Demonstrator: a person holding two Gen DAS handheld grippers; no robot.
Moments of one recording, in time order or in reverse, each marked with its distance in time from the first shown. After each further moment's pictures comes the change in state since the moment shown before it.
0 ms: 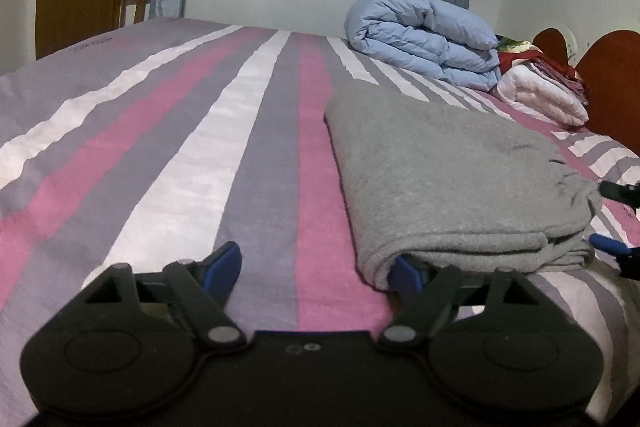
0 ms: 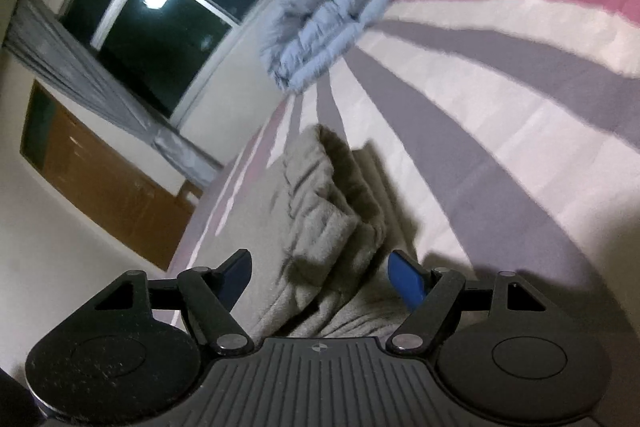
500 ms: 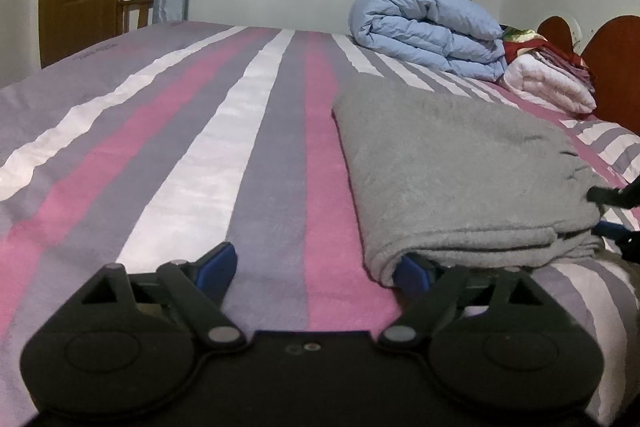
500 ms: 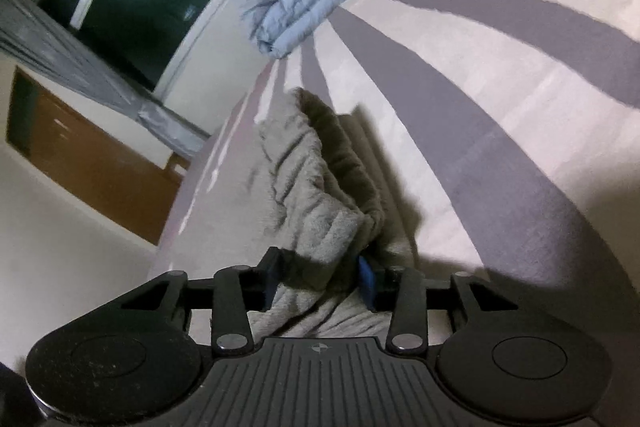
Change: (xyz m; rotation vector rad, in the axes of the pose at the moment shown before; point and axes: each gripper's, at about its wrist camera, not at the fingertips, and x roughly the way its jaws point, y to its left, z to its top) left arm -0.003 -0.002 0.000 0.035 0.010 0.036; right arm 0.012 -0.004 0.005 0.006 0.081 -0.022
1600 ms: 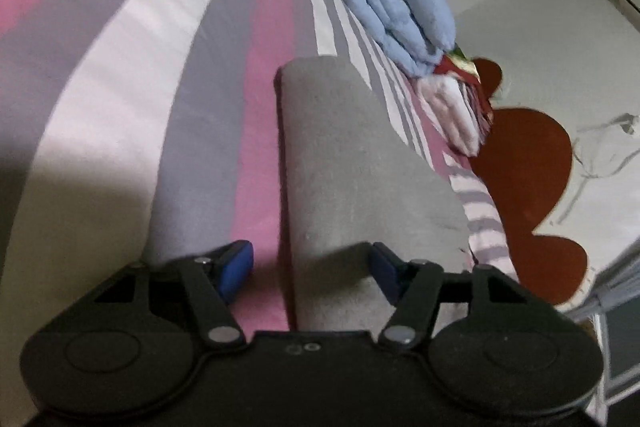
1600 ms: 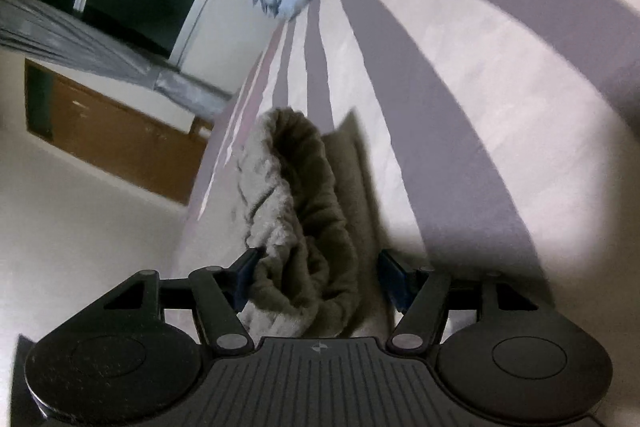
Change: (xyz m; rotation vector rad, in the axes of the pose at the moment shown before) left arm 0.145 0.079 0.073 -0.447 0.385 -0.626; right arm 0.046 -0.038 0.066 0.065 0.212 0.107
